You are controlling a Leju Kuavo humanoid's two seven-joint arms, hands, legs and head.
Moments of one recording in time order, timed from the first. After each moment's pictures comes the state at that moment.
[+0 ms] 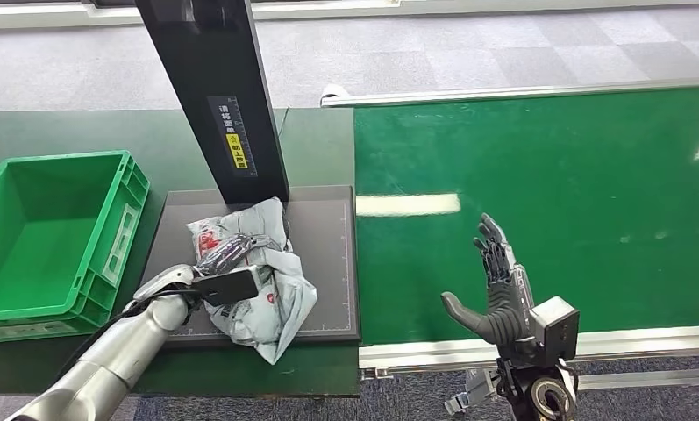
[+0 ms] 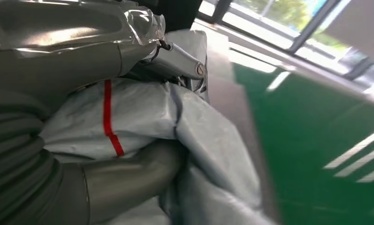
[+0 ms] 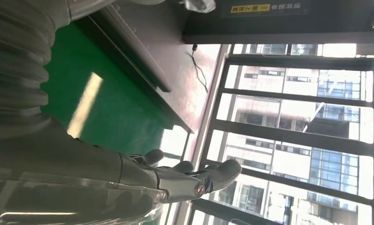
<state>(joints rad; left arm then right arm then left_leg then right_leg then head) -0.52 0.18 -0.40 -1.04 -0.48 -0.25 -0.52 -0.03 0.06 -0.02 -1.55 -0.09 0.19 -0.48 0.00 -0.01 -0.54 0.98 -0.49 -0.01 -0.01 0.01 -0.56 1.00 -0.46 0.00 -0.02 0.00</state>
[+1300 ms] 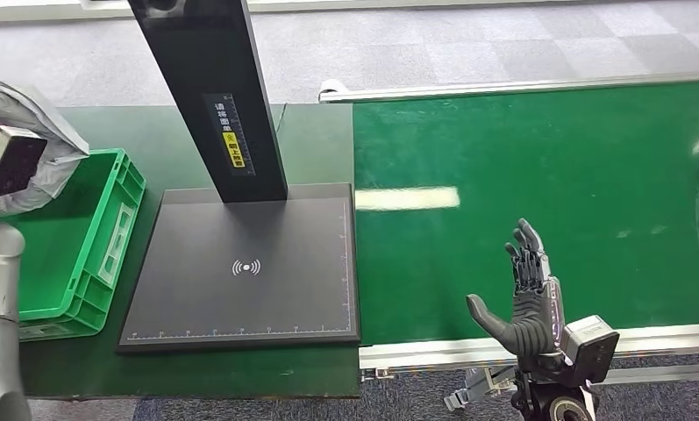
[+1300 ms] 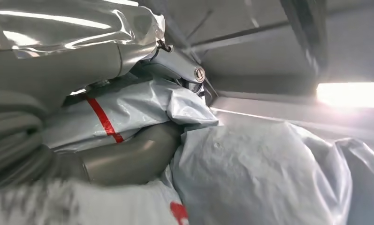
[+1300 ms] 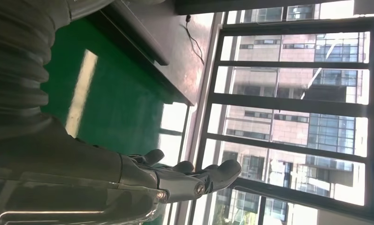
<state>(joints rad) -0.73 0.34 0.32 -1.03 -0.97 0.66 -0.35 0.04 0.10 -0.09 -1.65 -0.10 0.16 -0.47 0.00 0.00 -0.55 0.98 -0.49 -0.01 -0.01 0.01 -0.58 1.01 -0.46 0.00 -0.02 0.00</state>
